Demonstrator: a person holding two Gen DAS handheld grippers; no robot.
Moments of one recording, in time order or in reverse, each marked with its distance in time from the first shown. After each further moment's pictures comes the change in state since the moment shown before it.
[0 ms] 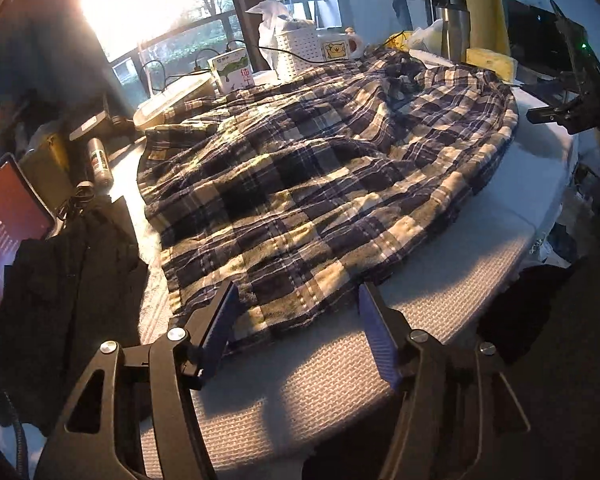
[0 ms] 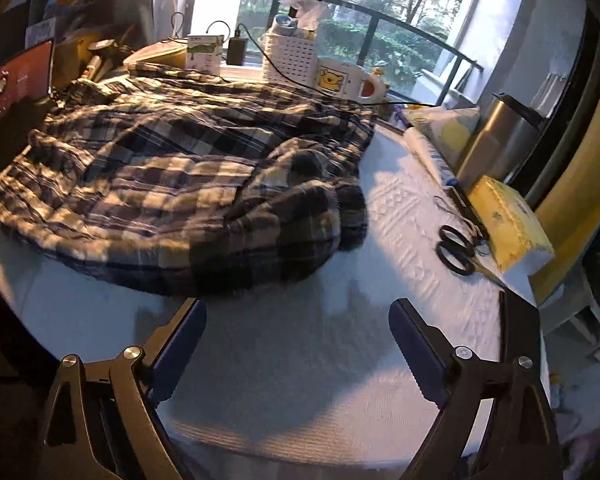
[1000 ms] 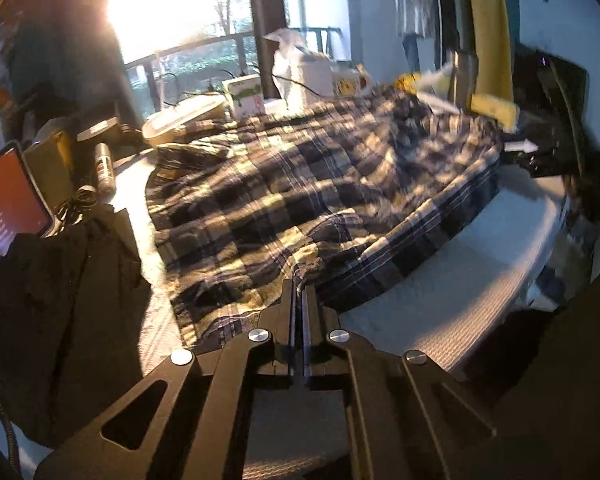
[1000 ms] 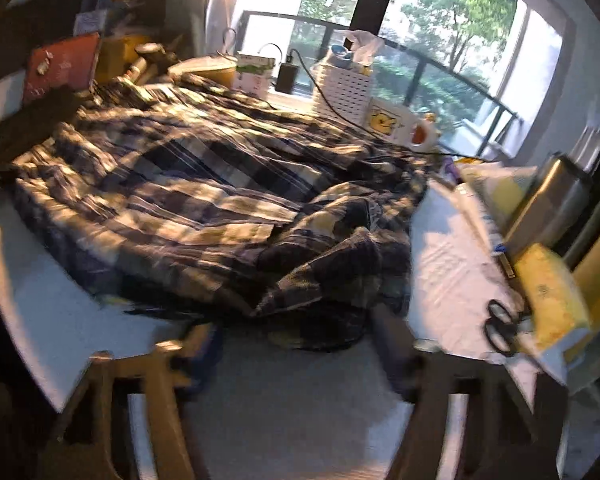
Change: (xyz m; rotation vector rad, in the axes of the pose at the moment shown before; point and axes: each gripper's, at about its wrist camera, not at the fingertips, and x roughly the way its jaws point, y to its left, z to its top) left arm -0.011 0.017 0.008 -0.105 -0.123 -0.038; right arm 0.034 0.013 0.021 -0.124 -0.150 0.138
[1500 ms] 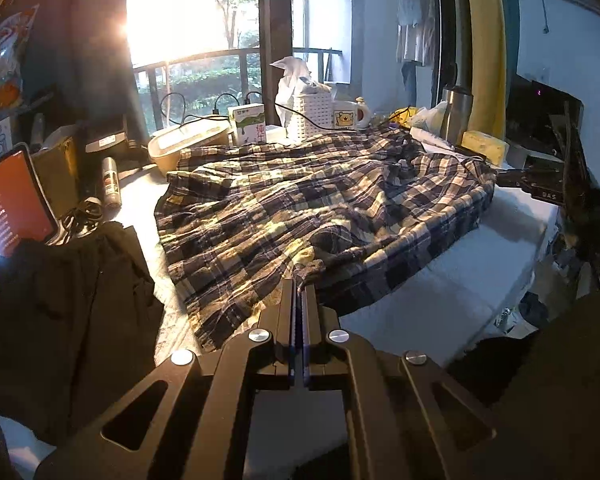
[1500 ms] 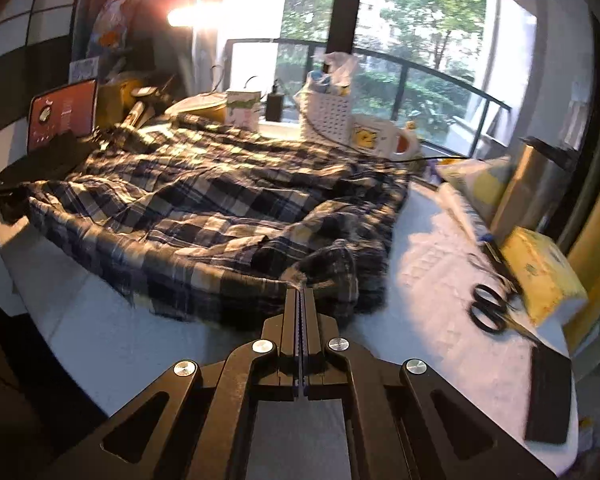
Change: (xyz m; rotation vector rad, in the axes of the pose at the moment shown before) left arm -0.029 0.012 0.013 -0.053 -0.054 -0.056; right arm -0.044 -0.011 -0.009 0.111 -0.075 0.015
